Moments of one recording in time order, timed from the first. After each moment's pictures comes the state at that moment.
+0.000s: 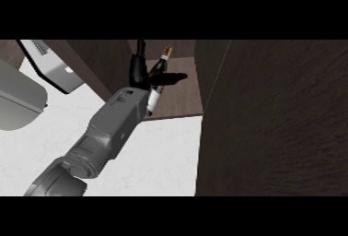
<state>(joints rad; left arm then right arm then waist) -1.15 0.01 -0.12 -0.09 0.44 0.53 -0.70 0.06 -0.17 -0.15 -2.31 -0.50 0.36 0.29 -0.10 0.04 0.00</state>
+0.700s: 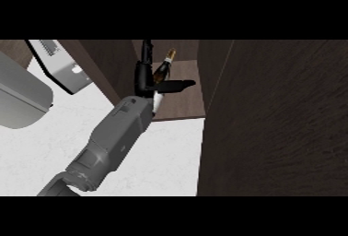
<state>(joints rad) -1.00 0.00 -0.28 -0.36 0.60 0.50 -0.76 0.04 -0.16 -0.14 -2.32 -0.49 0.33 0.32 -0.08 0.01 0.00</state>
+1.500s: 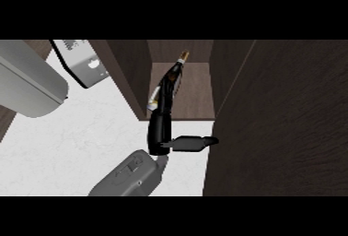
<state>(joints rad) -0.52 0.02 -0.68 -1.08 0.67 0.69 -0.67 0.11 -0.16 -0.18 -2.34 -0.47 0.30 0.32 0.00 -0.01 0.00</state>
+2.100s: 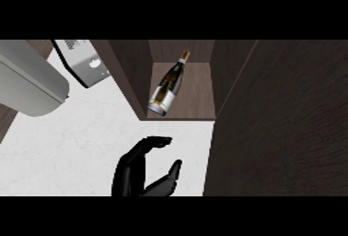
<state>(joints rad) -0.13 0.25 -0.82 -1.60 0.55 0.74 -0.59 0.12 -0.20 -0.24 -2.33 -0.47 0.34 0.31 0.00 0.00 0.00</state>
